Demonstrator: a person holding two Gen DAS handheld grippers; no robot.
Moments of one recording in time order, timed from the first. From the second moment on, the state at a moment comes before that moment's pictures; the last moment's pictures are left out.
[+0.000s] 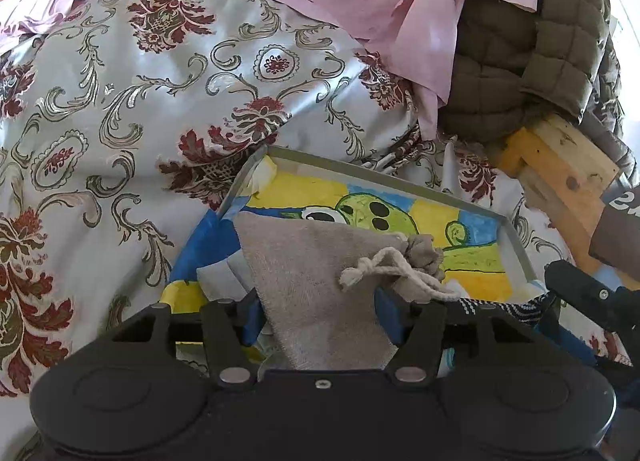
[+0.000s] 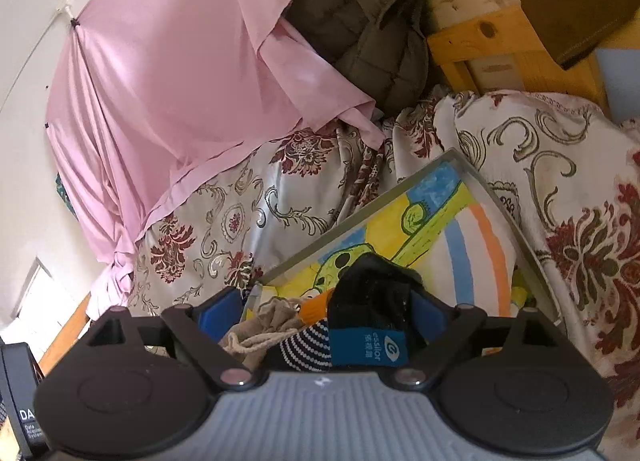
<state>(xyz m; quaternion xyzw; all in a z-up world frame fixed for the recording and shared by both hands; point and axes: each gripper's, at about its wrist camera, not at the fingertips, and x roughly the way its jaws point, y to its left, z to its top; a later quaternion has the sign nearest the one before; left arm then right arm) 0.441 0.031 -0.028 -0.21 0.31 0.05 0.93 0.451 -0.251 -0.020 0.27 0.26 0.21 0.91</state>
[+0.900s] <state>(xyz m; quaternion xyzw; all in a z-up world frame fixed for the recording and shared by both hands) 0.389 0.034 0.012 -0.14 0.28 0.05 0.95 0.487 -0.207 0.079 0.07 0.45 0.19 0.87</state>
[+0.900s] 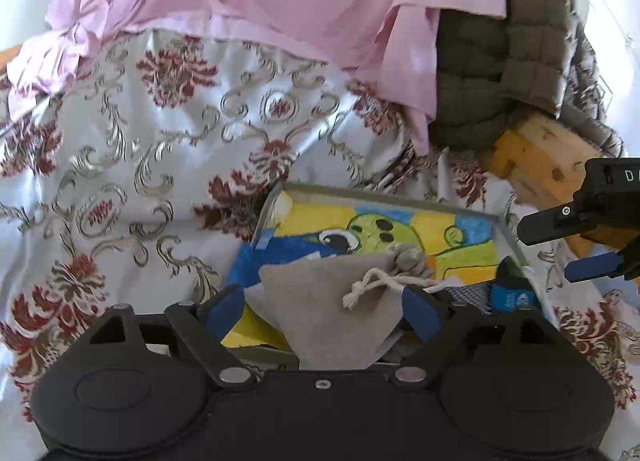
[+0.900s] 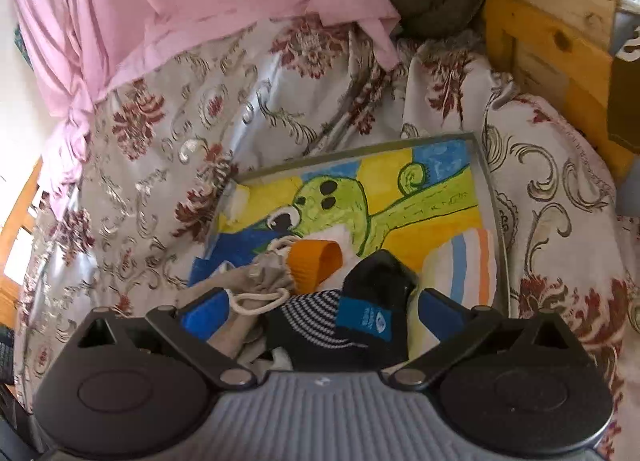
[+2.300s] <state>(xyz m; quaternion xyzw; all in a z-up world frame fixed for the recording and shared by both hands) 0.129 0.042 0.038 -0.11 0.17 0.05 0.98 0.151 -0.218 0.045 0.06 0.22 0.08 0.97</state>
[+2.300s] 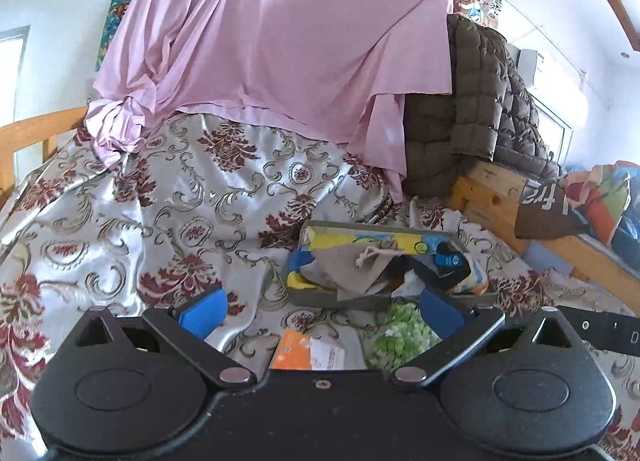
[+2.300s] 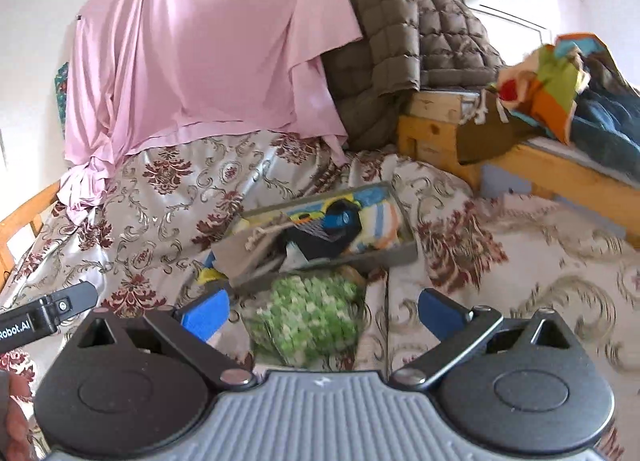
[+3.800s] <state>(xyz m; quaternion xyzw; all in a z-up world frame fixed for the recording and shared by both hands) 0.103 0.026 -0.041 -0.05 0.21 0.10 0.97 0.133 -0.201 -0.038 0.02 0.25 0.04 0.97</state>
